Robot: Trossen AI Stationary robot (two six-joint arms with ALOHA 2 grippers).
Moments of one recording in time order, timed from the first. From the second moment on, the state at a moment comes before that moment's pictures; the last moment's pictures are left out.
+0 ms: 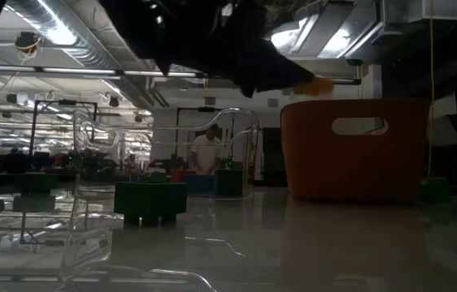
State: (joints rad) left arm 0.02 1.87 1.08 0.58 0.05 0.08; right arm 0.82 1.94 1.87 -1.48 0.62 1.07
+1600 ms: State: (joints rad) left arm -0.17 1.63 1.13 -0.14 0.07 0.04; right arm 0.86 1.98 1.29 -0.85 0.29 1.54
